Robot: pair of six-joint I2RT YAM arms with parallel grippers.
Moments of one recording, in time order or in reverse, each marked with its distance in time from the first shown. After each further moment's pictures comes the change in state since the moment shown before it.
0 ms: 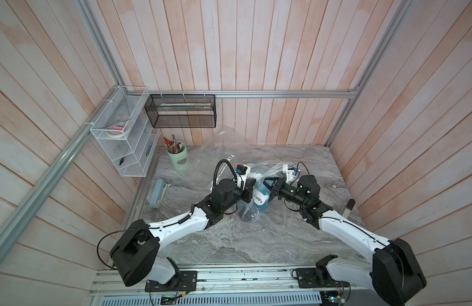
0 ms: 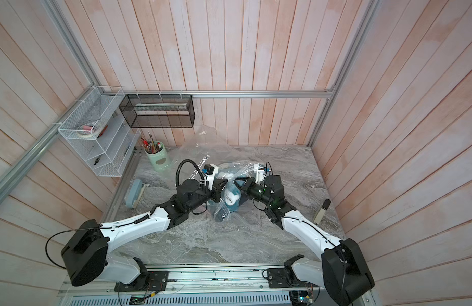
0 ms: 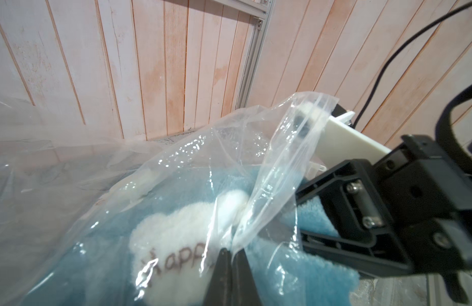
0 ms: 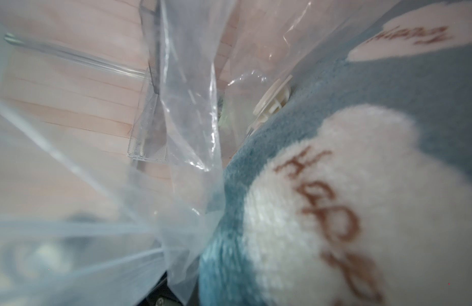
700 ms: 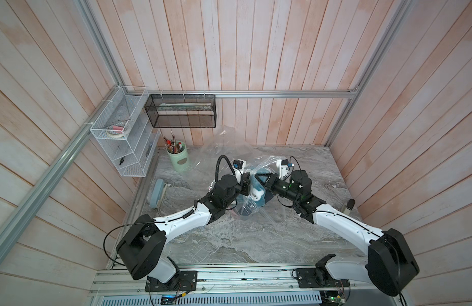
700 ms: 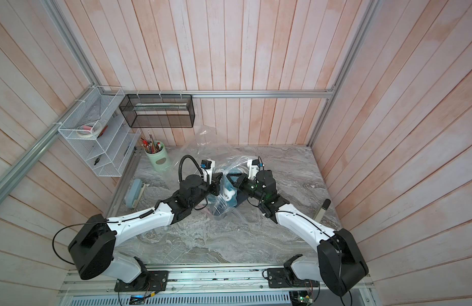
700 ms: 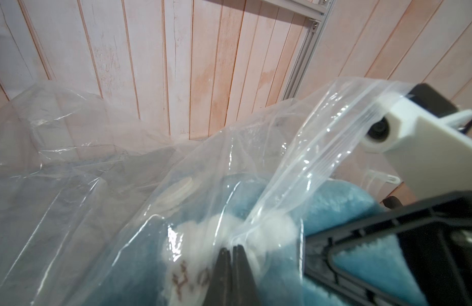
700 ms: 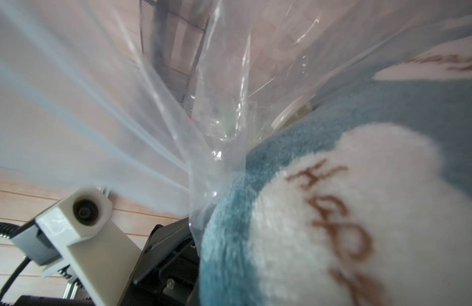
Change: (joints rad) left arm 0.040 0.070 0.064 -0.020 -0.150 -0.017; right arm 0.090 0.077 0.110 -0.058 0.118 -0.120
